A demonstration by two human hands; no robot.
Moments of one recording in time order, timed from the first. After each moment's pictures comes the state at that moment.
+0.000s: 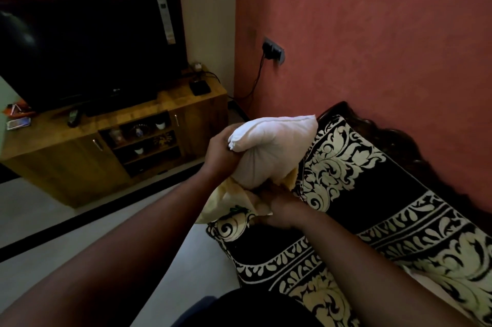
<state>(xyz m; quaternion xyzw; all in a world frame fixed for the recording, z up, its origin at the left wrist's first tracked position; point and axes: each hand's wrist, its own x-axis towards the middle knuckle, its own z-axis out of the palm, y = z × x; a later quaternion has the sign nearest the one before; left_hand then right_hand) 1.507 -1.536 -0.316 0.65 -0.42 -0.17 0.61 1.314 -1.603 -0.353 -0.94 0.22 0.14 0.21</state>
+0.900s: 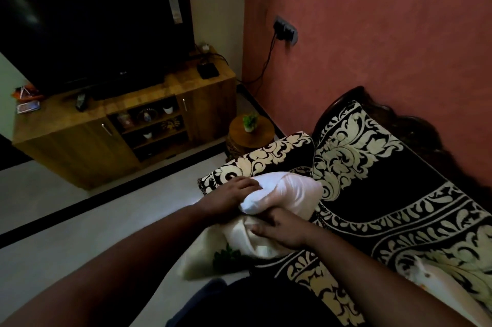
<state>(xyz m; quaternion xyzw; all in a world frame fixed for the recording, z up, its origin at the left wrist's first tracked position) 1.509 -1.468 -0.419 0.62 -0.75 -0.14 0.22 1.302 -1.549 -0.373 -0.81 0.19 0.10 0.54</state>
